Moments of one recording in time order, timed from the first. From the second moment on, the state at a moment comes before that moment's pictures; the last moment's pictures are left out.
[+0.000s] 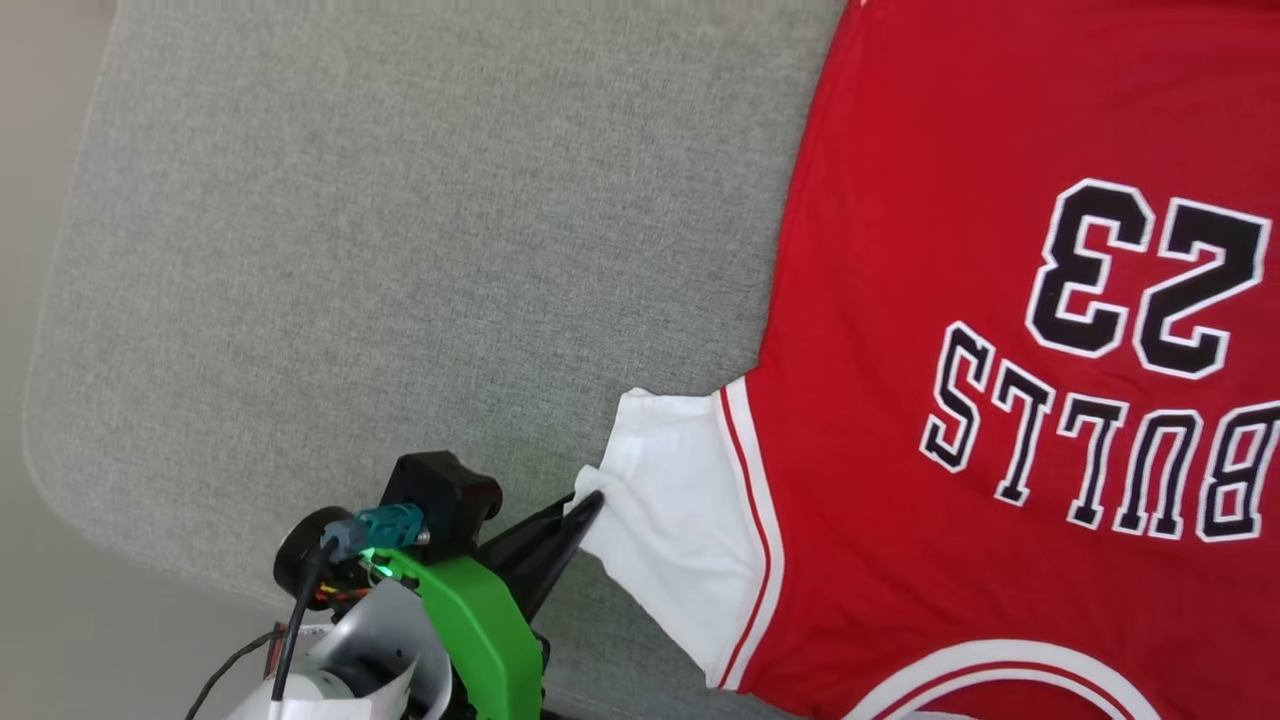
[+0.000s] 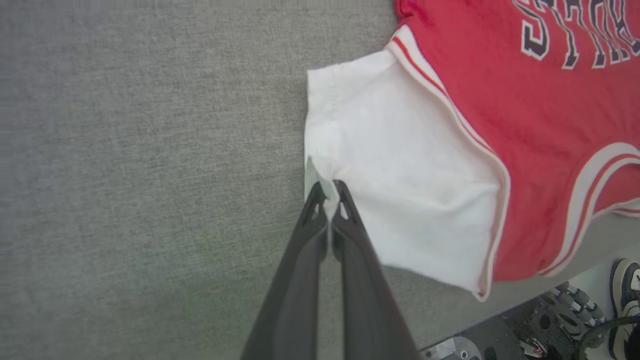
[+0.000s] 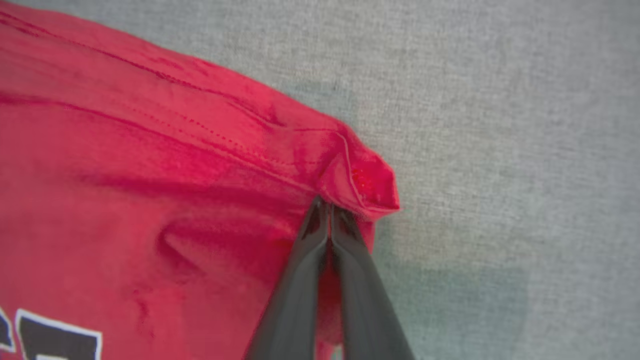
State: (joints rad) left arm -0.16 0.54 -0.57 -0.42 -0.65 0.06 0.41; right arm -0.92 -0.59 -0.11 0.37 0.37 0.13 1.20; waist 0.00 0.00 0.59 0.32
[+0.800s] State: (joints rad) left arm -0.07 0.57 -0.56 -0.36 -0.66 0.12 0.44; right arm -0.31 -0.47 -0.22 0.15 0.53 0.13 1.16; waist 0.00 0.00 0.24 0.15
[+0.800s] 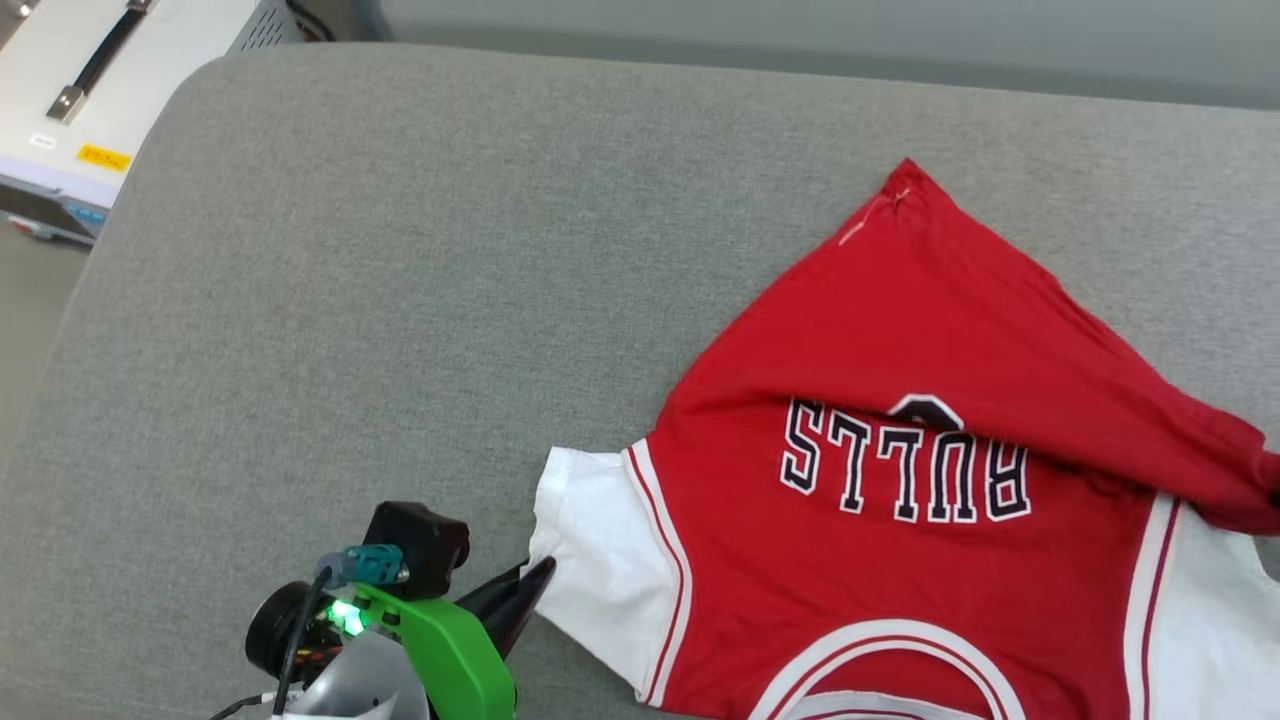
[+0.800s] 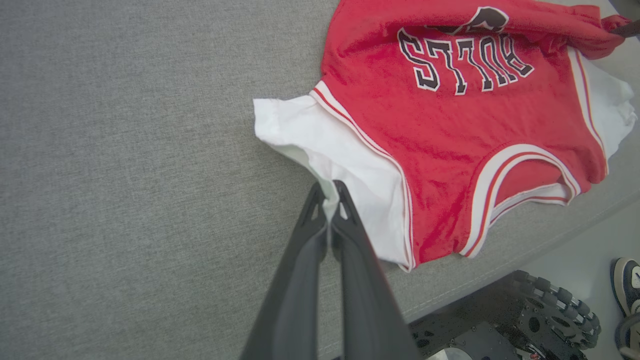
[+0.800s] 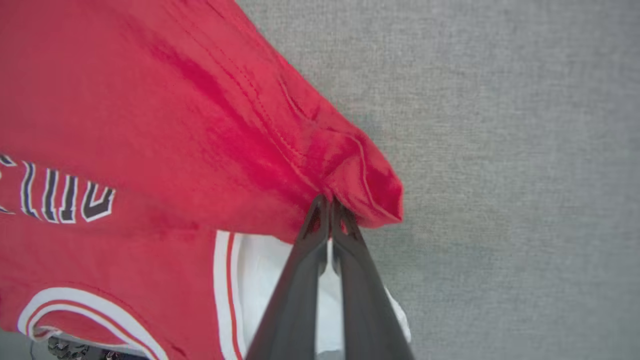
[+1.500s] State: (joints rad) left arm -0.04 0.56 -0.57 -0.35 -0.68 0.13 0.41; right arm 0.05 -0.36 -0.34 0.01 0.49 0.13 1.15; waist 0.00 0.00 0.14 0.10
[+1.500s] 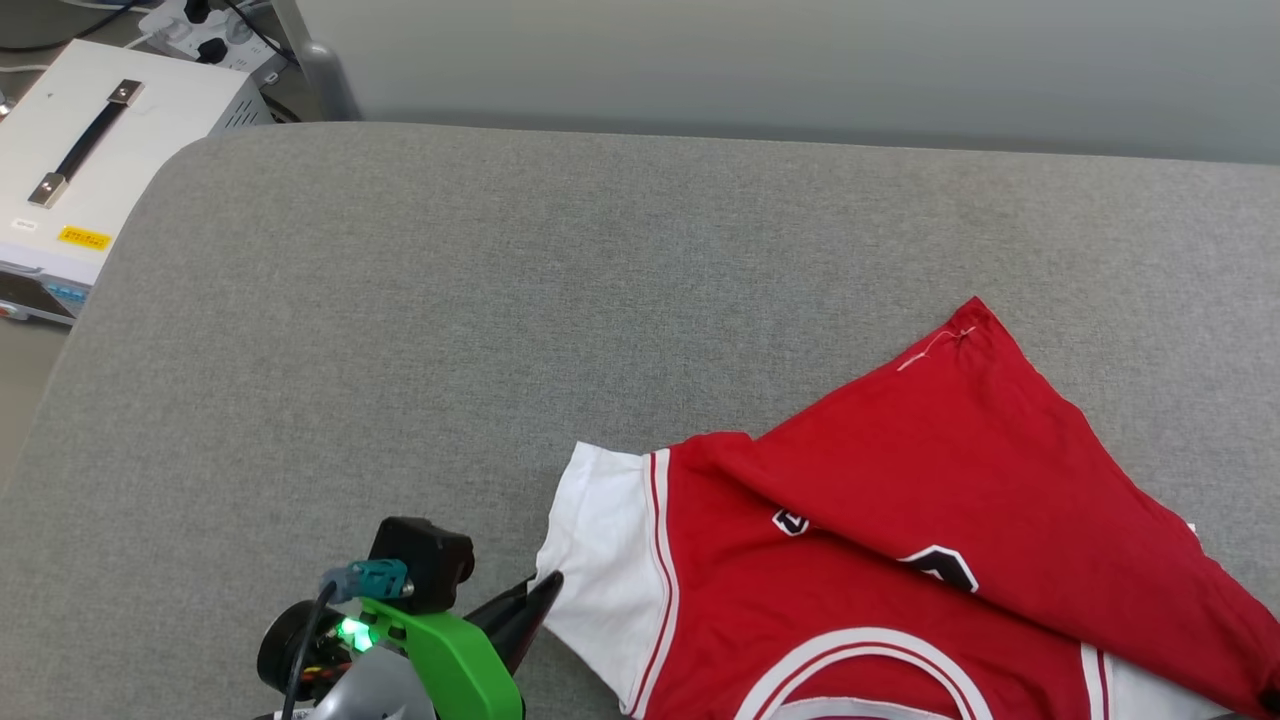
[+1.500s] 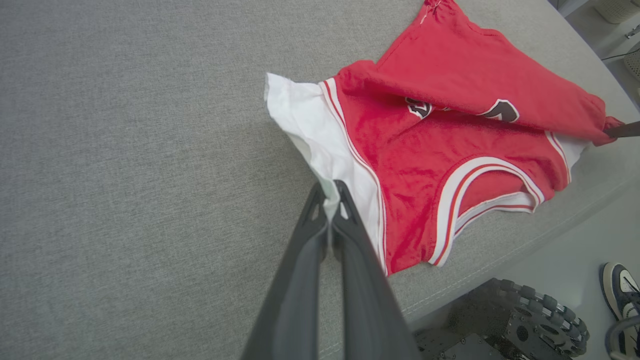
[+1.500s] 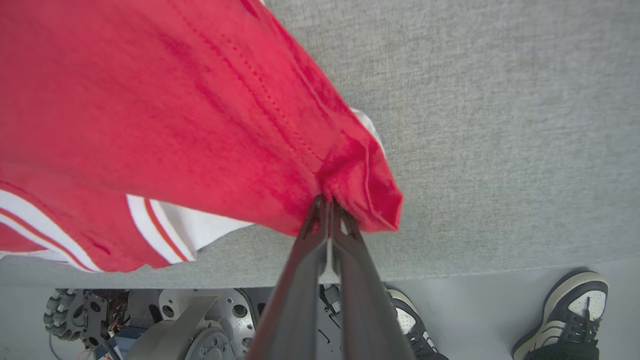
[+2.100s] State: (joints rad) left arm -0.06 0.56 -0.58 -0.38 -0.68 0.13 0.41; right arm -0.18 -0.46 -0.22 -0.23 0.57 0.13 1.23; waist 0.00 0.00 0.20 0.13
